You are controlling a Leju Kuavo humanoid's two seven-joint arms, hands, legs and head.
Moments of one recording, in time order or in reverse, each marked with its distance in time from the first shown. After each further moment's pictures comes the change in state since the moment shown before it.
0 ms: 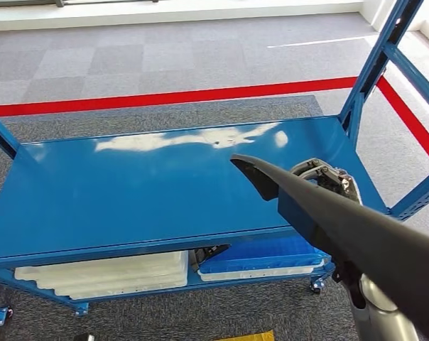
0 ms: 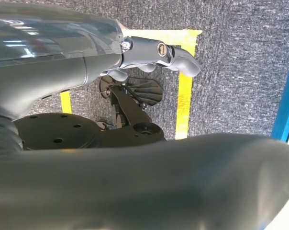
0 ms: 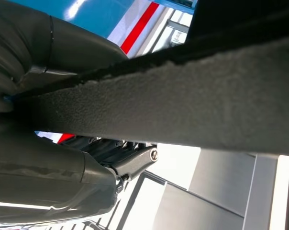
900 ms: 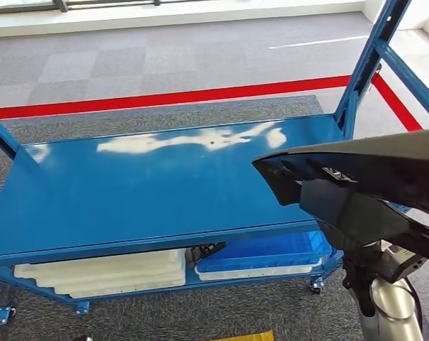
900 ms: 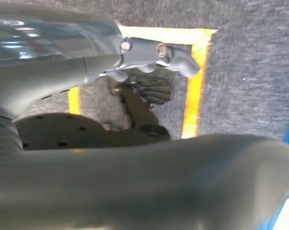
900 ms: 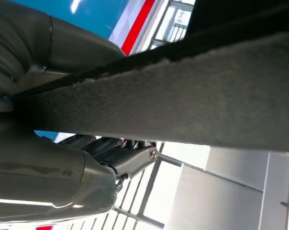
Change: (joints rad) left arm 0.002 0.010 0.020 0.000 0.014 0.013 0.044; right arm 0.061 0.020 -0.091 0.026 -0.023 0.002 -0.016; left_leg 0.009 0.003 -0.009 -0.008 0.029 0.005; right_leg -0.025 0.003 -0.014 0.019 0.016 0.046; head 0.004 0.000
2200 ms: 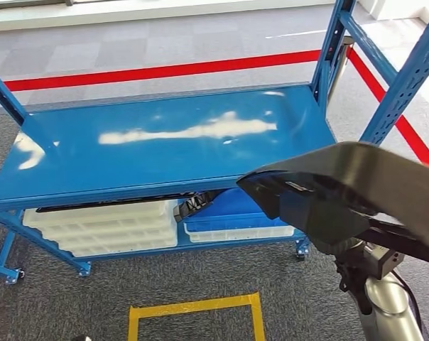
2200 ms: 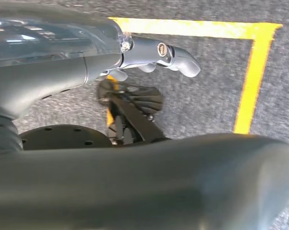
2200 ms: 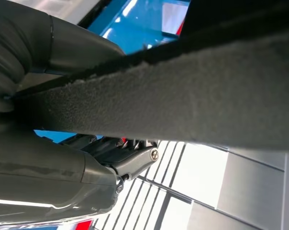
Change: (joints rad) left arm -0.001 0.012 0.013 0.000 -0.018 -0.018 -0.006; right arm -0.015 -0.065 0.062 0.067 -0.016 0.082 0.009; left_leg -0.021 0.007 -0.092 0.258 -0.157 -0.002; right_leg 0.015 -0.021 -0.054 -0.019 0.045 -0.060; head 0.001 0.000
